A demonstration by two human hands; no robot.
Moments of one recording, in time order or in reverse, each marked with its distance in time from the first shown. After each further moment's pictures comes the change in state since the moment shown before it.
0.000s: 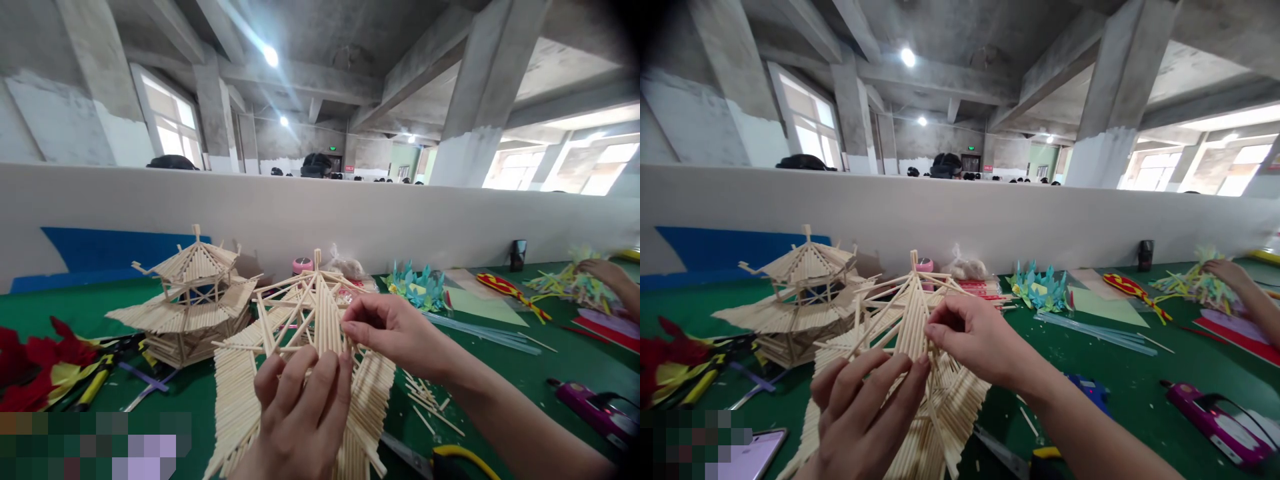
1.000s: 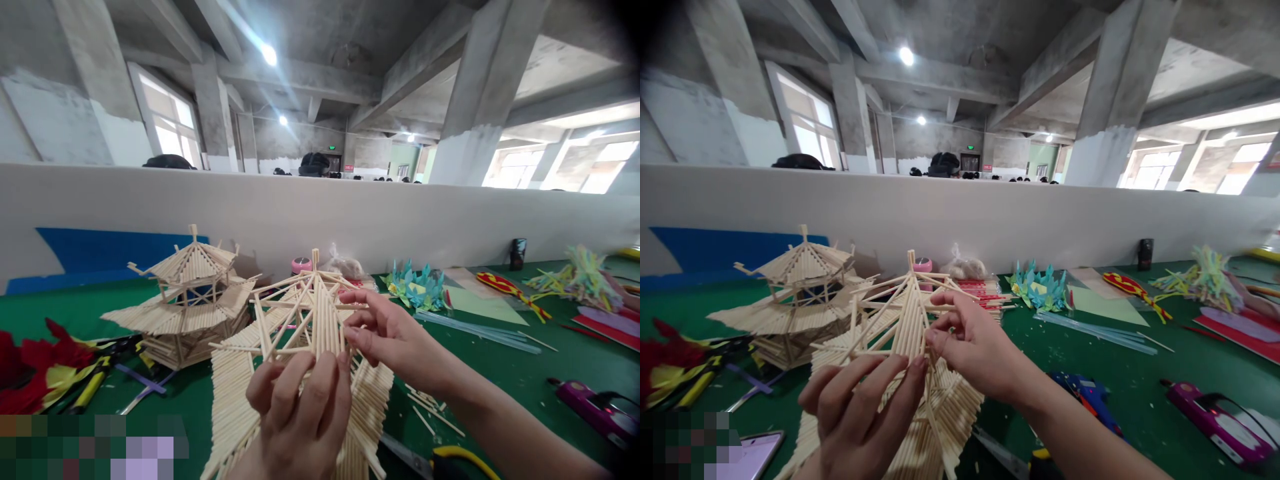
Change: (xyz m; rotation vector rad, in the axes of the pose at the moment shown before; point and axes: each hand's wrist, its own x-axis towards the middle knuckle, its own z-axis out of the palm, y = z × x) left_hand 0.002 0.004 0.005 0.070 0.078 -0.001; right_hand -0.008 0.011 0.008 0.427 0.020 0.115
